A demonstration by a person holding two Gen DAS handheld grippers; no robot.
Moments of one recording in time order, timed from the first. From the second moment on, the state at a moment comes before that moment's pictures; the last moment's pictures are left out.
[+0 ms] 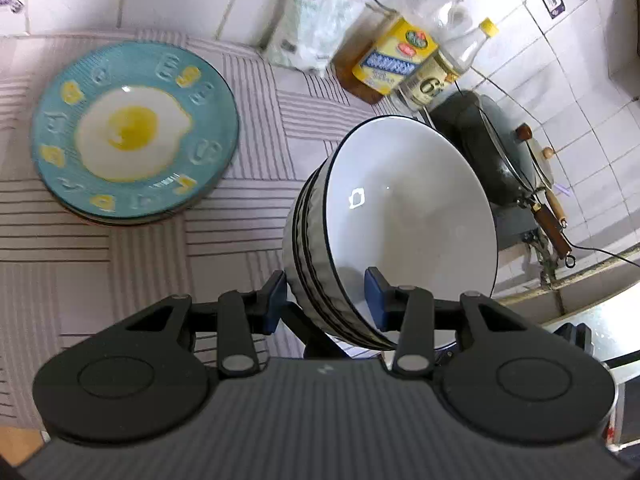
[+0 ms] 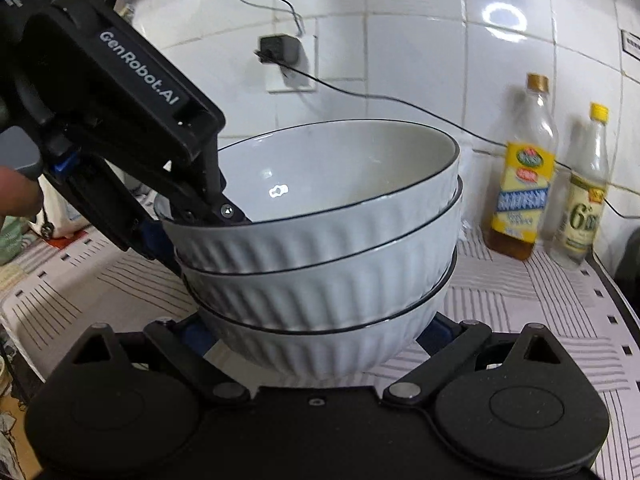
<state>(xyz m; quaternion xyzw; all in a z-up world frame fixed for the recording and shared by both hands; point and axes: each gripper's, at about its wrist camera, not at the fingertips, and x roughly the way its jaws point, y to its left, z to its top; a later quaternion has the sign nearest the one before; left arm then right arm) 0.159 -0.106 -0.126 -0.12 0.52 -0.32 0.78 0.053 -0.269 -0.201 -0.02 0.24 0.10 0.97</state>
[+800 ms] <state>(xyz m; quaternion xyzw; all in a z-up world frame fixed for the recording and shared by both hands) 0.197 -0.002 -0.094 -0.16 0.49 -0.26 0.82 0.124 -0.173 -0.167 -0.06 0.21 0.19 0.96</state>
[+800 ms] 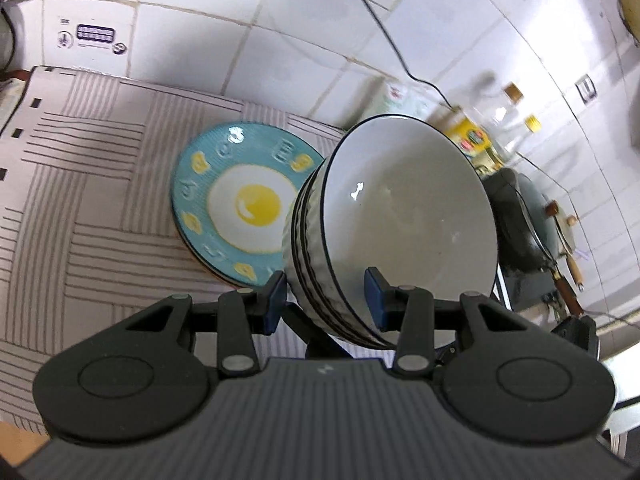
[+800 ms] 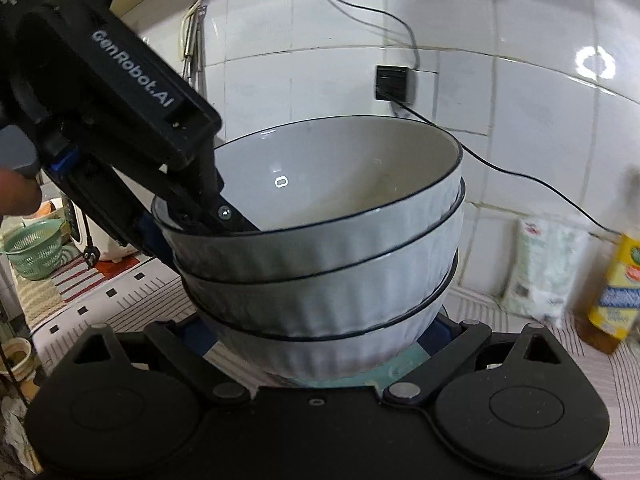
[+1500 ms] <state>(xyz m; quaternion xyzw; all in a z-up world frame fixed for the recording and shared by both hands) 0.283 0.014 -0.179 -0.15 0.53 -0.22 0.81 0.210 -0.151 -0.227 -0.06 0.30 0.20 0.93</state>
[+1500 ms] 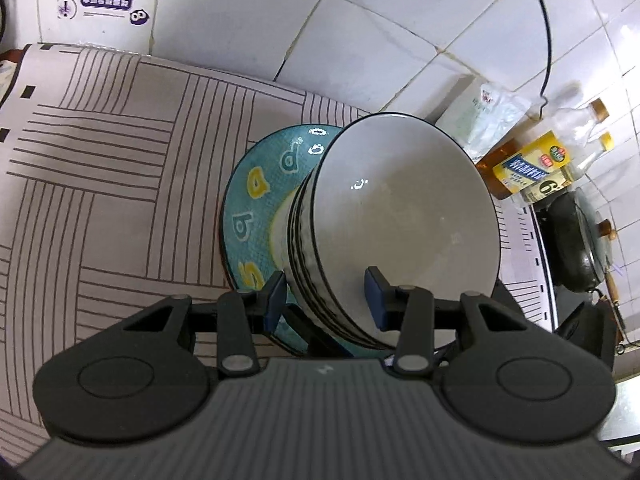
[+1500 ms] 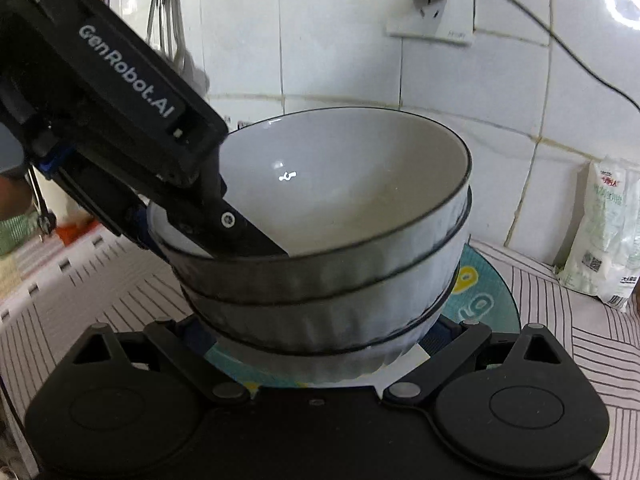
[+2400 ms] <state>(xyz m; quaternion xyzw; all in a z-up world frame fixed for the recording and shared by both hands) 0.260 -0.012 -0.143 -0.06 0.49 -0.10 0.86 0.202 -0.149 -0.198 -0.07 0.39 0.13 0.91</state>
